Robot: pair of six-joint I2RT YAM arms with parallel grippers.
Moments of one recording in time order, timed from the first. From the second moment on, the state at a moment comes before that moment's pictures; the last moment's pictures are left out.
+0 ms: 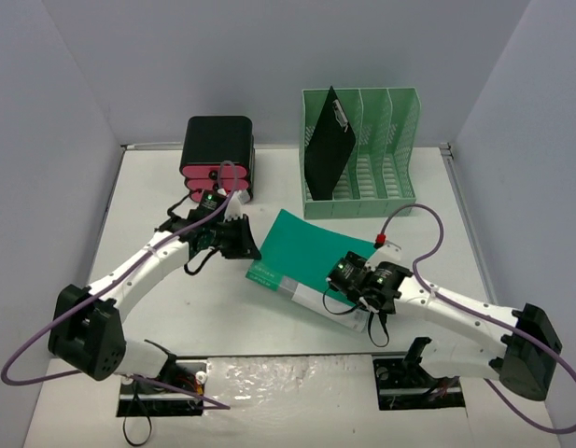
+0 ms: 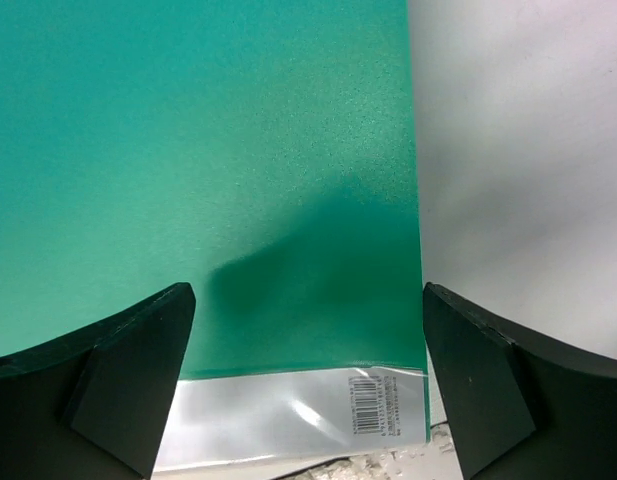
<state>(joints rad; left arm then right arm) -0.48 1.37 1.04 -0.55 0.42 -0.54 0.94 1.16 0.75 -0.91 0.58 1.40</state>
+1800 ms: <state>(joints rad) -0.50 1.38 1.29 -0.65 0.50 -0.54 1.68 1.70 1.30 -1.28 0.96 1.59</state>
